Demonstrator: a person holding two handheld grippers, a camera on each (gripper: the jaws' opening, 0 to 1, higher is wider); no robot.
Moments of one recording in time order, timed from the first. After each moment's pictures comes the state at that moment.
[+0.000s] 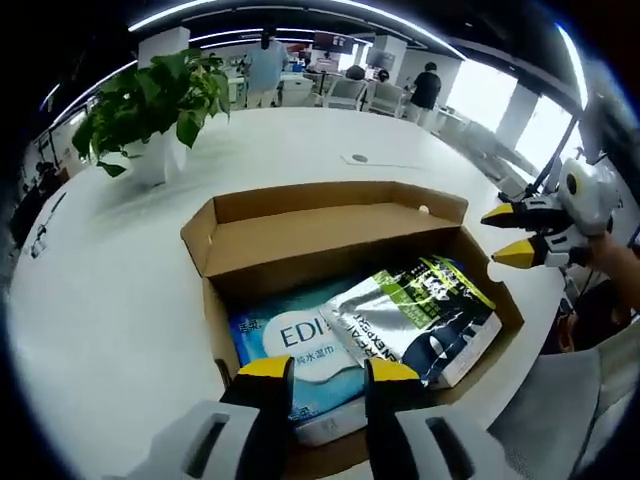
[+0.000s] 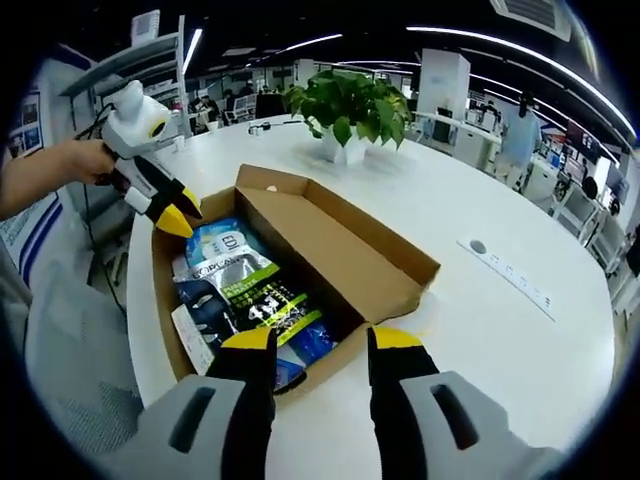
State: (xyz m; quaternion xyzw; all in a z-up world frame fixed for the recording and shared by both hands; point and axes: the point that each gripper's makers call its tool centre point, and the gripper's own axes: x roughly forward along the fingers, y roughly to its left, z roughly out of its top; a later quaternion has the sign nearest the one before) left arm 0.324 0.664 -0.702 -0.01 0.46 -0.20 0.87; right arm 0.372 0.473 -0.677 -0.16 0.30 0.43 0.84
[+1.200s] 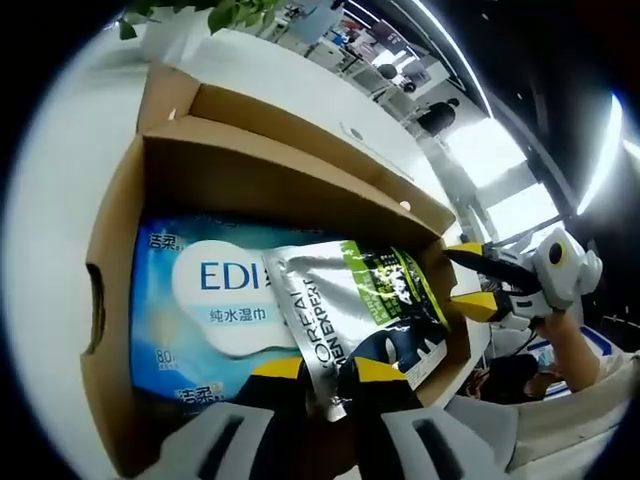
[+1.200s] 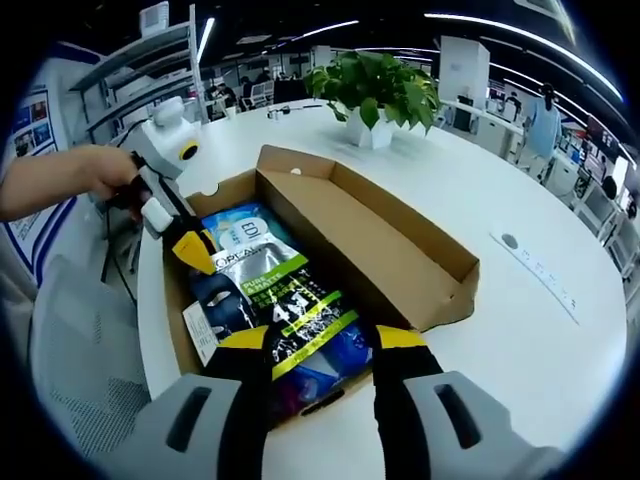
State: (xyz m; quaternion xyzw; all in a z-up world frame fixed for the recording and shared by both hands) left arm 0.307 0.618 -0.735 -0.24 0.52 -0.24 0.79; right arm 0.364 0.504 -0.700 -0.16 0.33 0.46 0.81
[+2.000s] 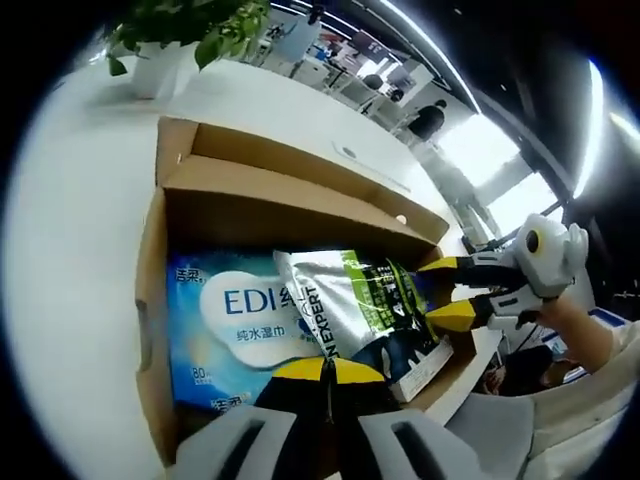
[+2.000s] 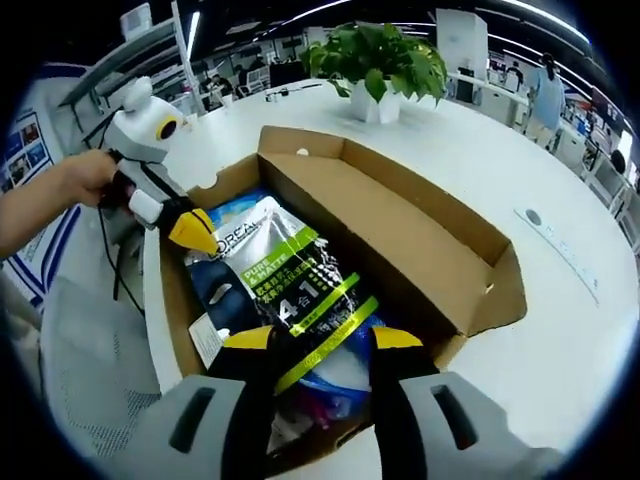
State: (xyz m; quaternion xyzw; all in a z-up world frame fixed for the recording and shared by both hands) left arm 0.312 0.641 -0.721 -0.20 0.47 -0.24 0.82; right arm 0.355 0.527 -0.721 -0.13 0.39 0.46 0.79
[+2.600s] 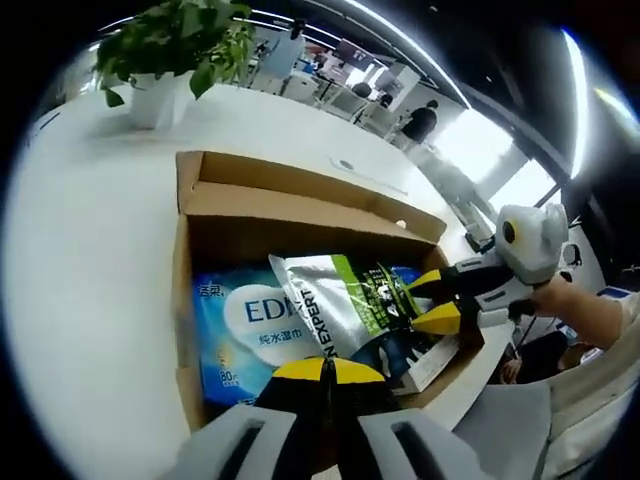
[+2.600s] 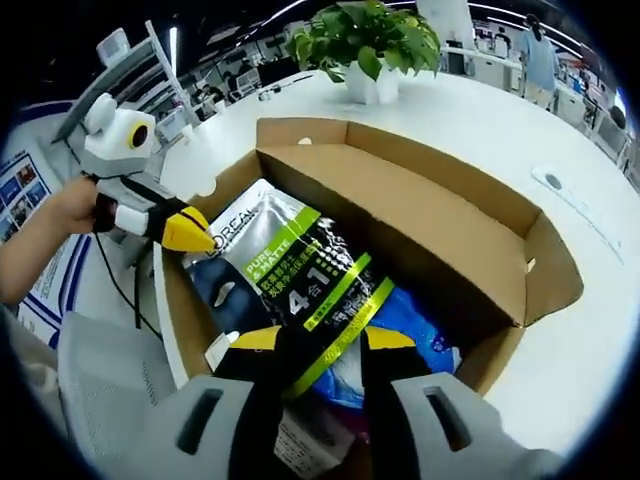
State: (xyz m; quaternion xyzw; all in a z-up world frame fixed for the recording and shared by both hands) left arm 0.312 0.655 -0.714 -0.16 0.44 -0.24 0.85; right arm 0.345 0.547 -0.735 -0.07 0.44 0.45 0.78
